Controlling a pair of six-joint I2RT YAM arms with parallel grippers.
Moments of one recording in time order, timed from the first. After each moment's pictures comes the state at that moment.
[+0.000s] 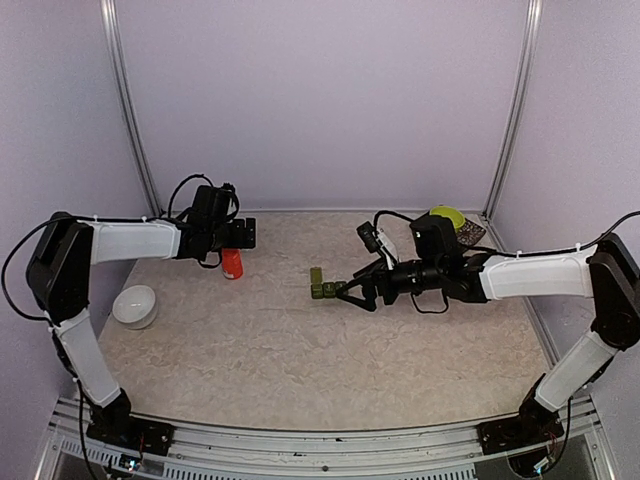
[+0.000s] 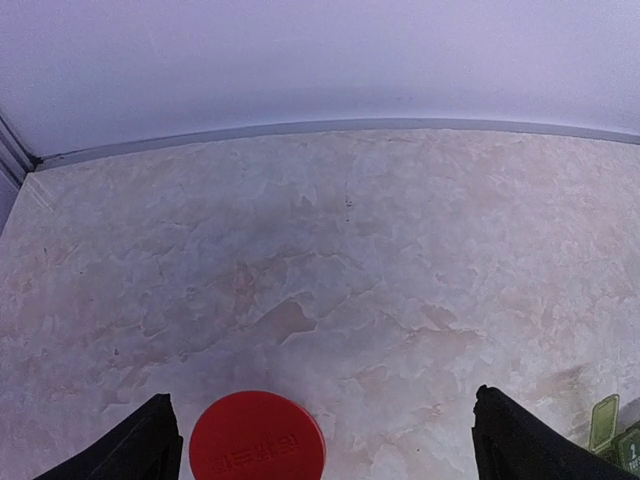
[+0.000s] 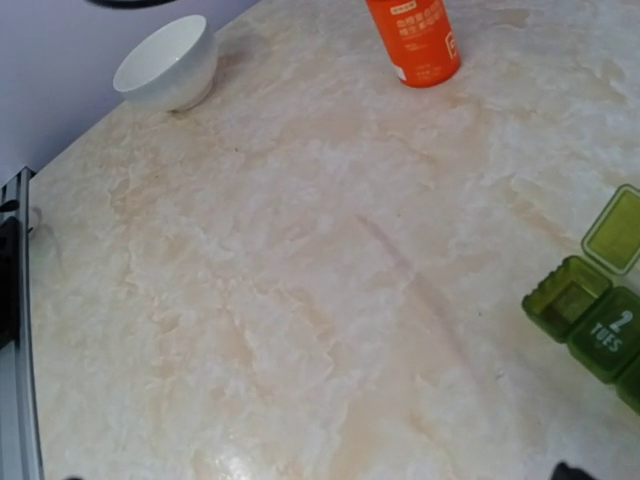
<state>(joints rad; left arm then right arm) -0.47 1.77 1.17 0.02 -0.32 -0.22 0.70 1.56 0.90 0.19 -0.54 0.18</state>
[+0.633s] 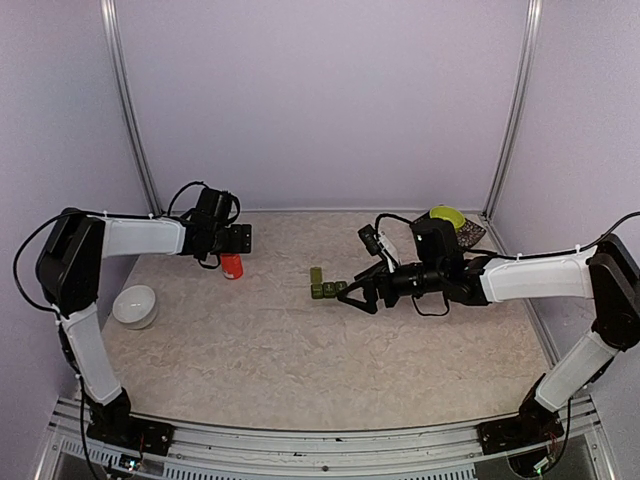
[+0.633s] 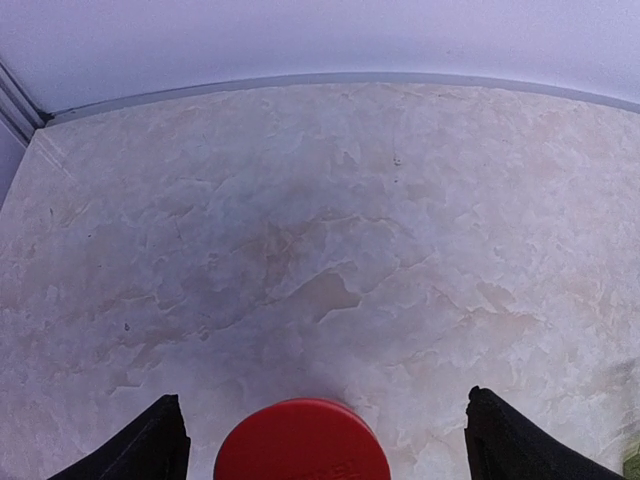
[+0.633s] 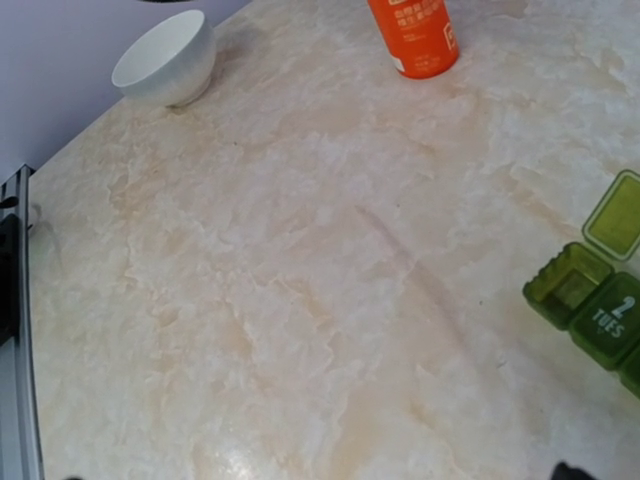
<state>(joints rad) -0.43 1.86 1.24 -0.08 -0.33 -0.25 0.70 1.56 0.87 0.22 -0.54 0.18</state>
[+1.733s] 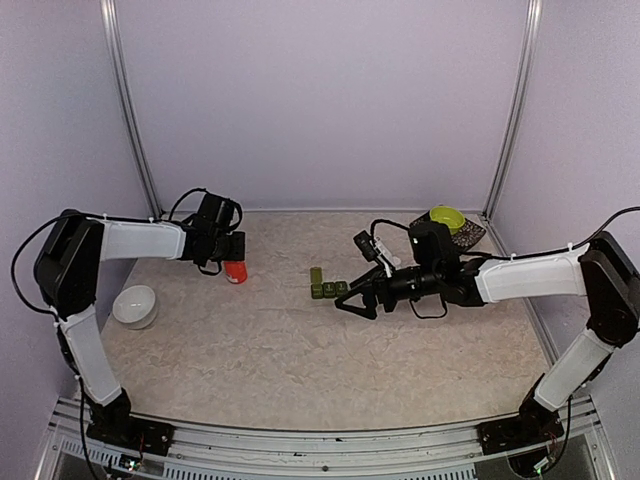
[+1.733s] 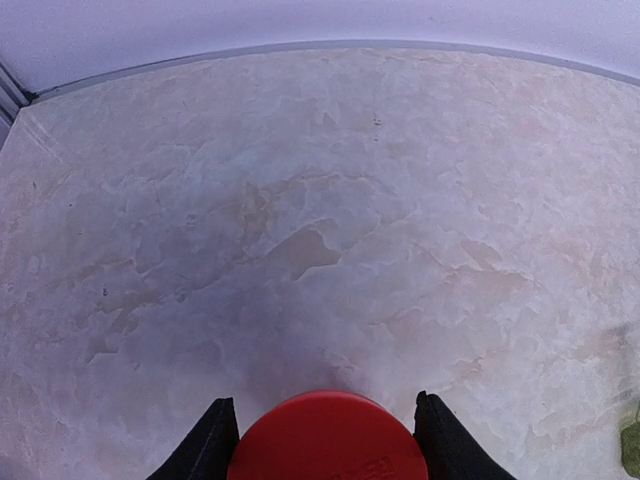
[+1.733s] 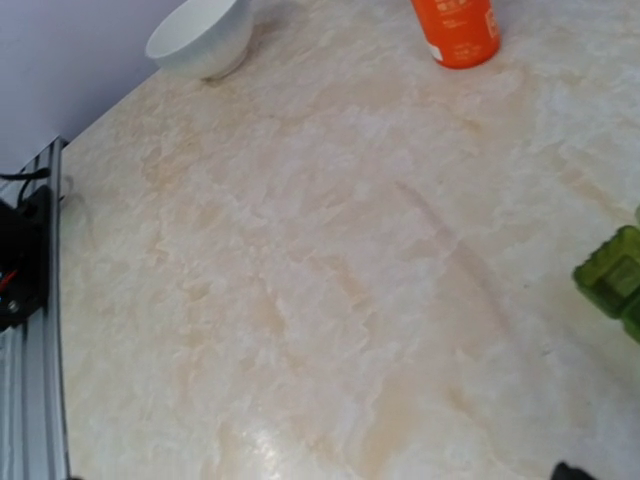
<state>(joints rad) -0.45 1.85 1.21 -0.10 -0.32 -0.26 0.70 1.59 0.87 0.22 -0.61 0.17</state>
